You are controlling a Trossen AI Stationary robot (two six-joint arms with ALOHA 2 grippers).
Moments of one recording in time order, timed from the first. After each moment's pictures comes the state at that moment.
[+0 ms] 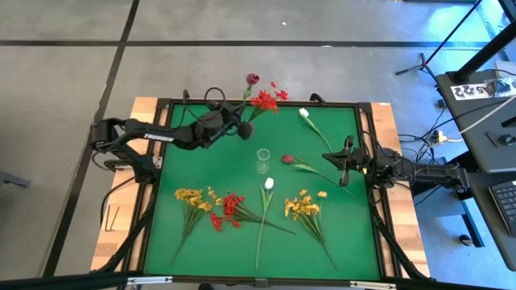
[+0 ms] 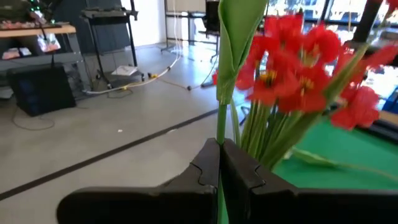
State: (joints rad) left arm 0.32 1.51 0.73 0.61 -0.62 -0.12; right arm -0.06 0.06 0.01 0.05 0.12 -0.05
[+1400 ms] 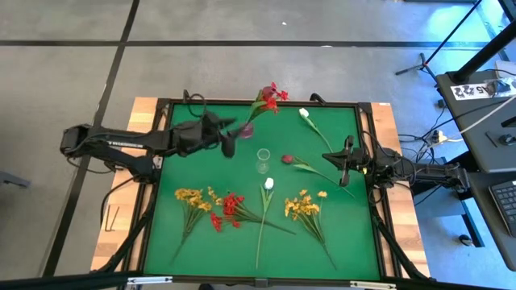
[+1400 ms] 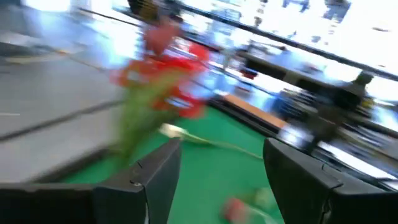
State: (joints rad) left arm 0.09 1.15 0.74 0.23 -0.46 -0.35; right arm -0.06 0.06 0.01 0.05 0.12 -0.05
